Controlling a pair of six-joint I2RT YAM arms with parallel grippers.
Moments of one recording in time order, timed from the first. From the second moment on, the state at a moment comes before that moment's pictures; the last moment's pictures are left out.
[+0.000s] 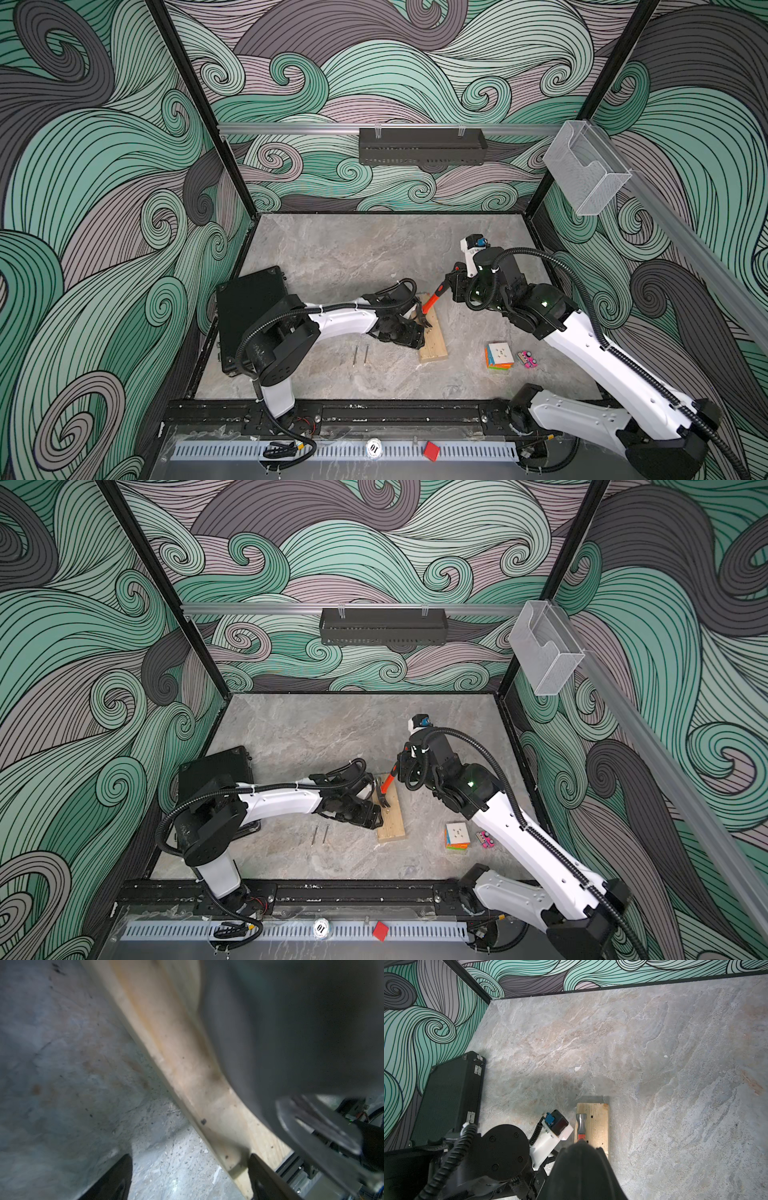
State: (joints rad) left arm -0.92 1.77 1.04 -0.42 0.25 -0.61; right arm 0.69 1.07 1.14 -0.76 0.16 0.46
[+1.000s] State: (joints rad) left arm -0.92 1.77 1.05 -0.43 0.24 -0.61; right arm 0.71 1.08 1.12 -0.72 0.22 0.46
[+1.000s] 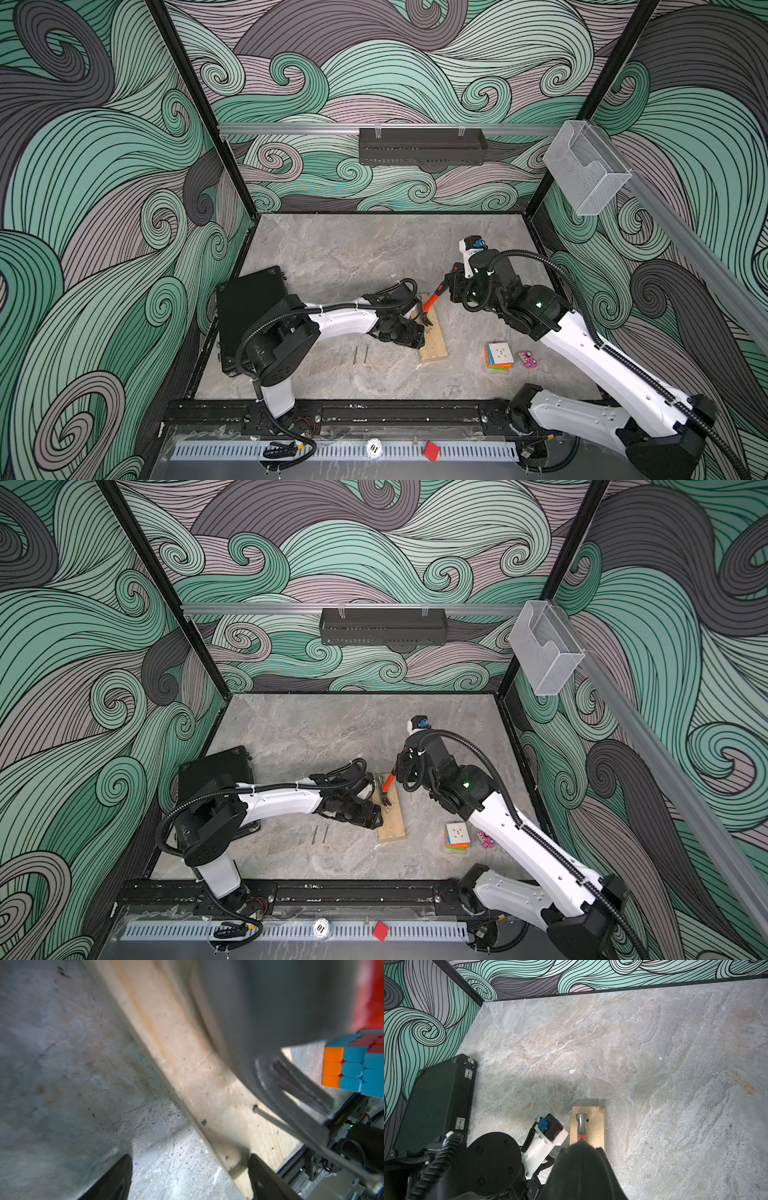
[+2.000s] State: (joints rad) left arm -0.92 1.77 1.05 -0.43 0.23 -0.62; right arm 0.83 1.04 1.07 -0.70 0.34 0.46
